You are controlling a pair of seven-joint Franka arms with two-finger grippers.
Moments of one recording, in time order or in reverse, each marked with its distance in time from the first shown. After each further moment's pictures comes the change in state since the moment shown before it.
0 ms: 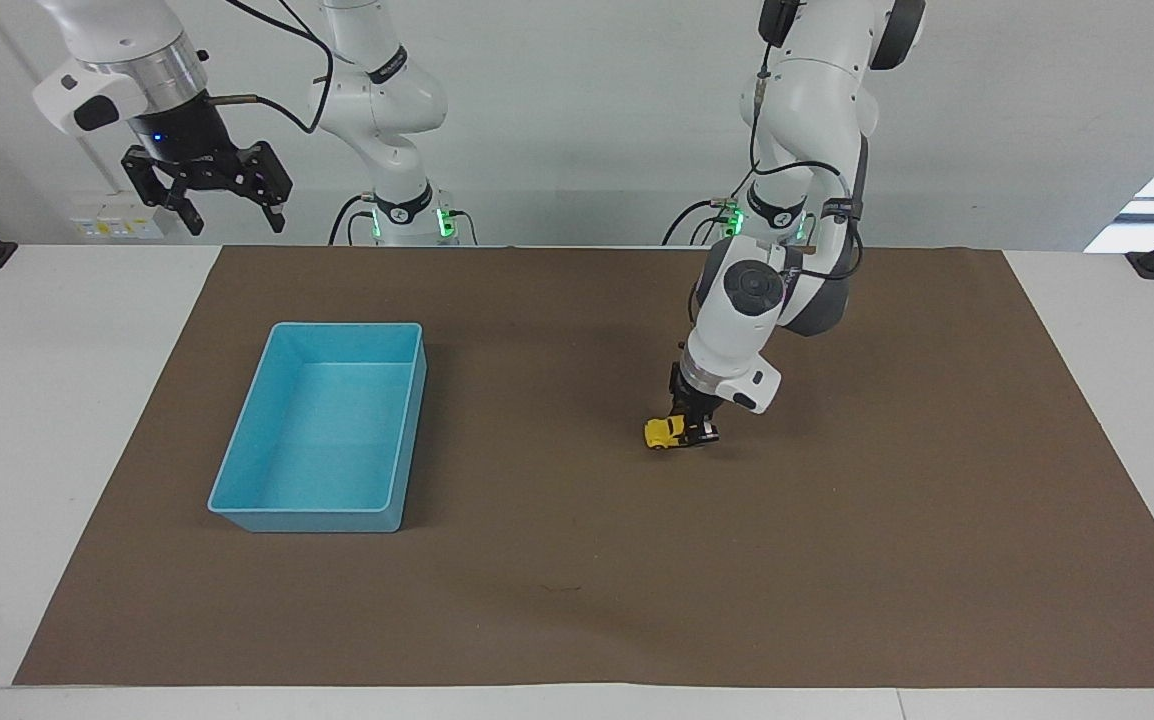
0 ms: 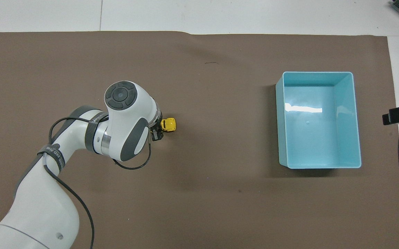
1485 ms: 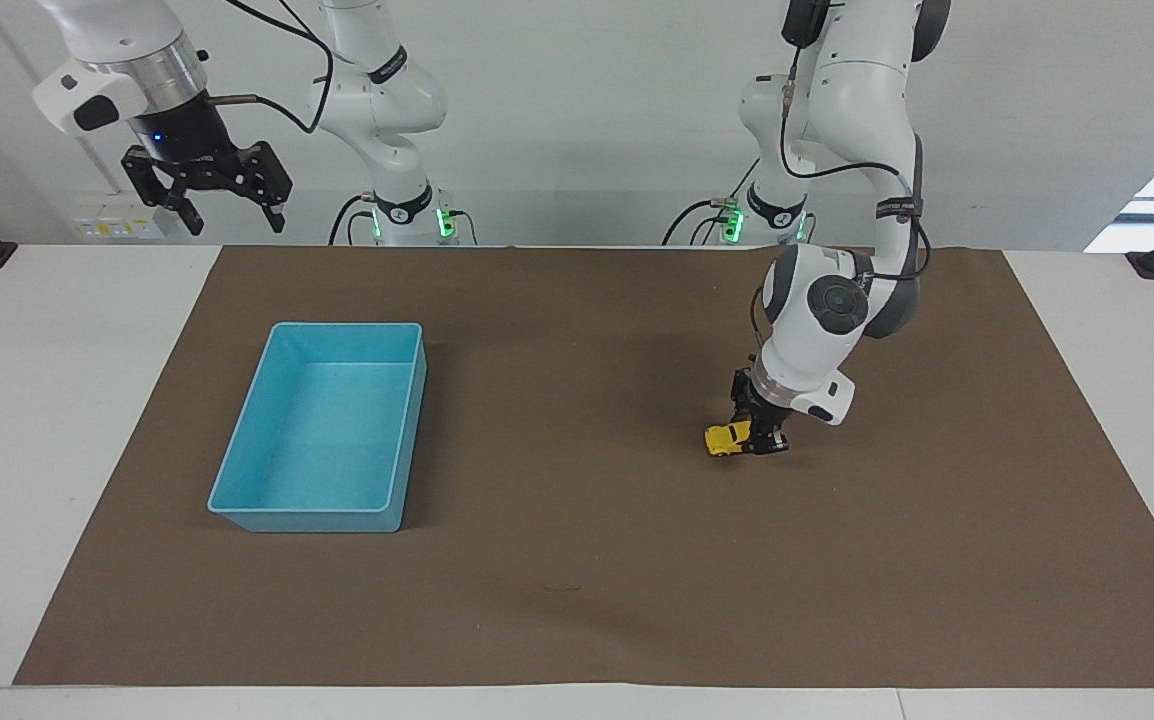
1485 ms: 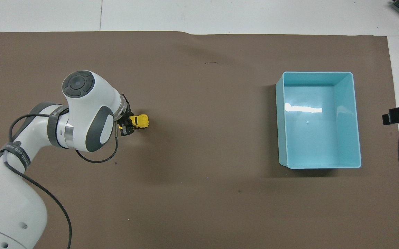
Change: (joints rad) left arm 0.143 -0.028 0.000 -0.032 0.018 -0.048 0.131; right arm 0.000 0.000 0.000 0.000 0.000 0.000 0.000
